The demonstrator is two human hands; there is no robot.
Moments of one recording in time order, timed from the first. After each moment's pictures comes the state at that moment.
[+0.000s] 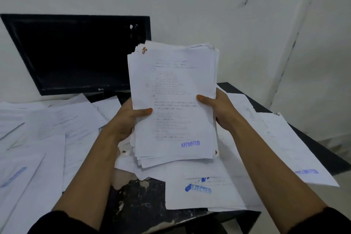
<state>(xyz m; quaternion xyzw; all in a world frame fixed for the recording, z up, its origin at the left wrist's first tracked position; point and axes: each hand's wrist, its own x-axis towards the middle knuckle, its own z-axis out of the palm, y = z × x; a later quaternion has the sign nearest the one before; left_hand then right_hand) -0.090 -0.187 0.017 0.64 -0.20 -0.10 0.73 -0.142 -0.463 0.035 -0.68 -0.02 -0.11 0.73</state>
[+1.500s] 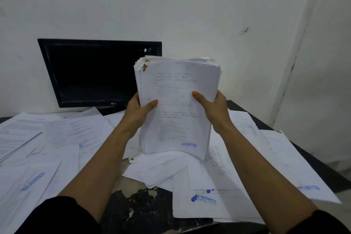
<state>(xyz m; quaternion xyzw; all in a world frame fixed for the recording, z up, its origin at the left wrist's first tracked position) -0.091 -0.190 0.062 0.69 -0.16 0.08 0.70 -0.145 -0.415 0.077 -0.67 -0.04 -0.28 0.69</state>
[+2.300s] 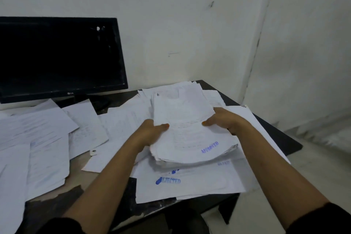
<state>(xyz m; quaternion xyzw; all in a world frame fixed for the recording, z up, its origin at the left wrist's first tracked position) -0.137 -0.304 -0.006 0.82 -0.08 -0.18 0.53 -0.191 -0.557 0.010 -0.82 0.16 0.05 0.55</state>
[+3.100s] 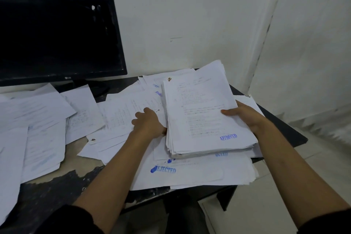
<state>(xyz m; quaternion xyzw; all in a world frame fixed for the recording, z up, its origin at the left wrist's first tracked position) -0.147 -0.330 -0.020 0.97 -0.02 -0.09 0.23 -0.215 -0.618 -0.023 -0.69 0.12 0.02 0.71</state>
